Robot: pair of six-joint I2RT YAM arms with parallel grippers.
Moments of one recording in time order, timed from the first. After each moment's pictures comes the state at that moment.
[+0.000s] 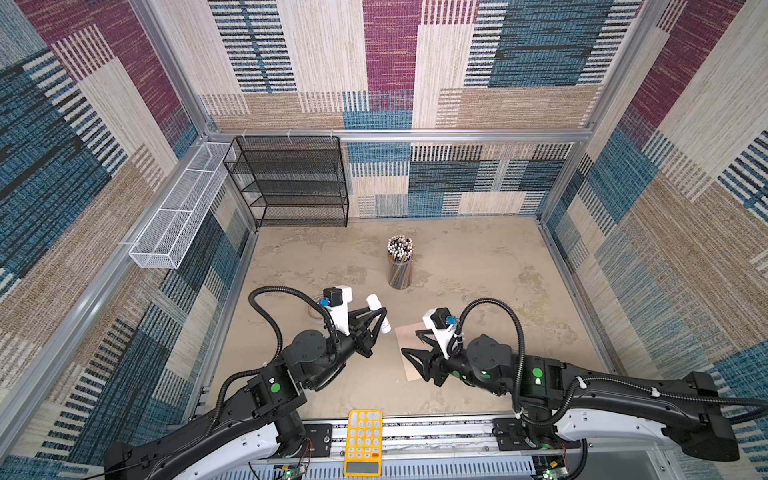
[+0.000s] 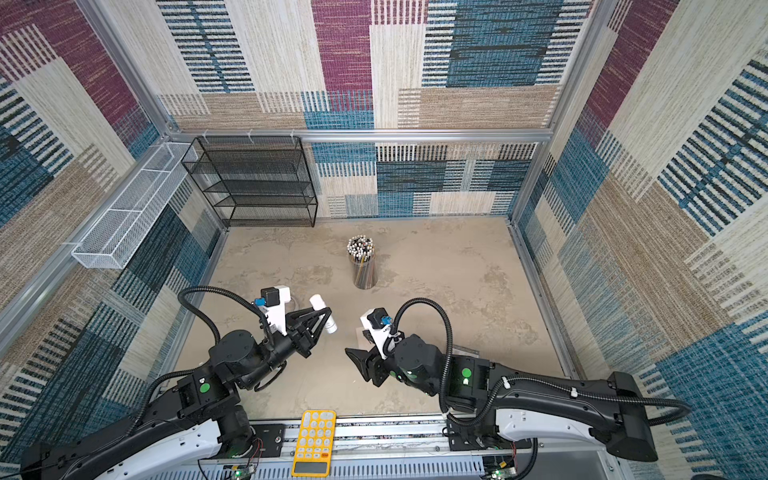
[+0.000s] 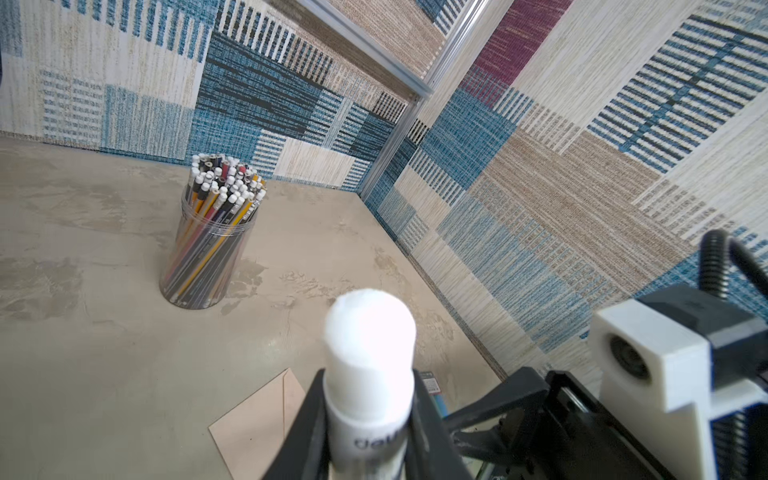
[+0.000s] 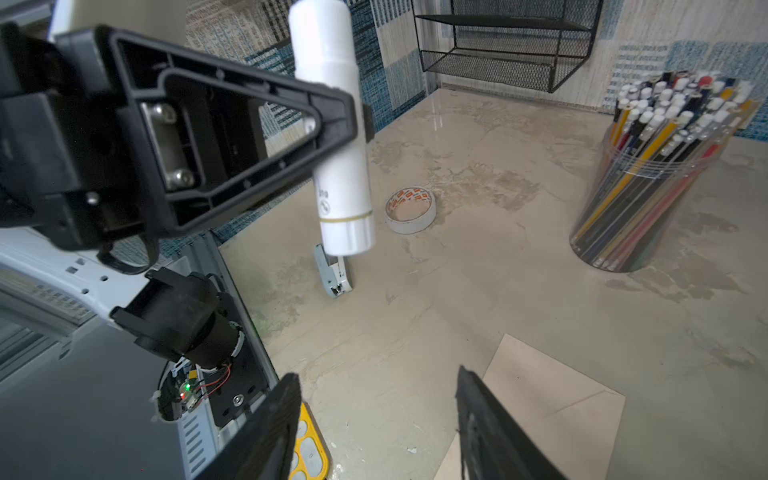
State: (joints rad) left arm -0.99 0.64 0.57 0.02 -0.22 -0.55; right arm 1.25 0.87 0.66 -0.10 0.23 0.37
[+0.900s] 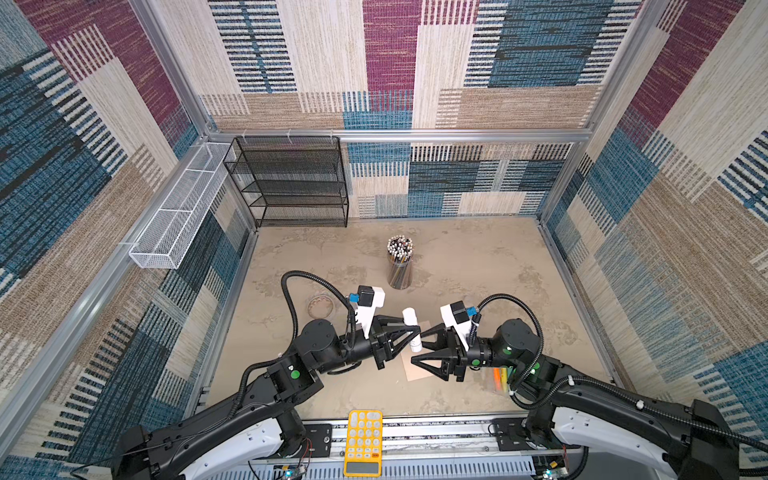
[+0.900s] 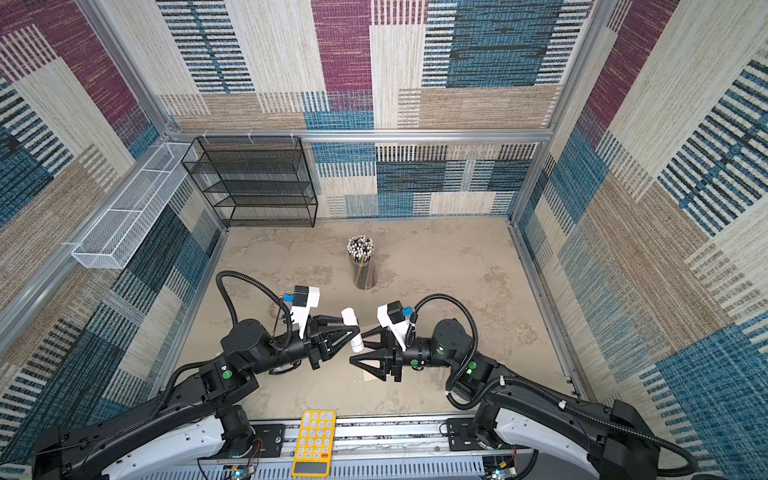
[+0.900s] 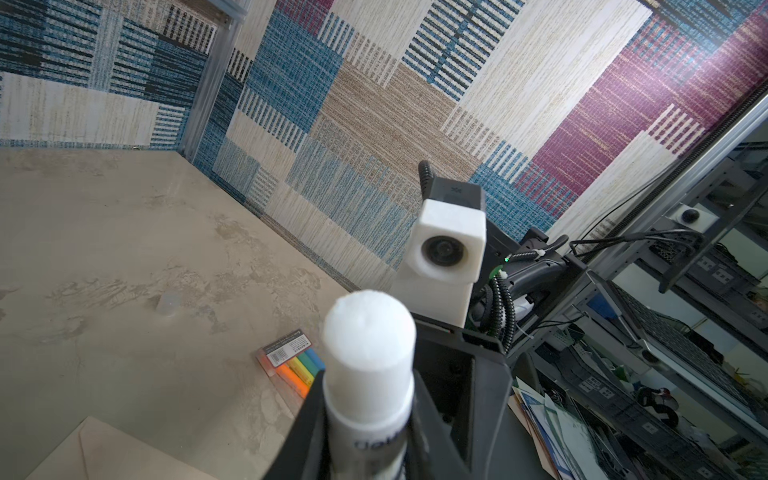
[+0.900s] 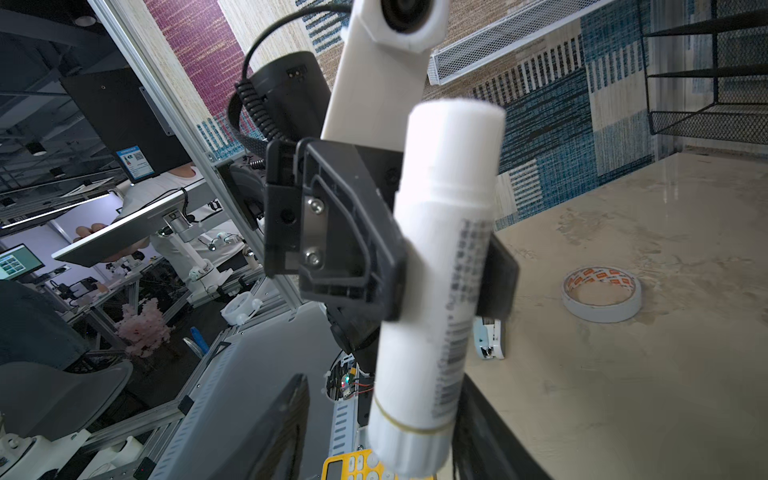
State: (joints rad) left arm -0.95 0.81 0.58 0.31 0.32 -0.58; right arm 0.93 0.86 0.46 0.48 -0.61 0.45
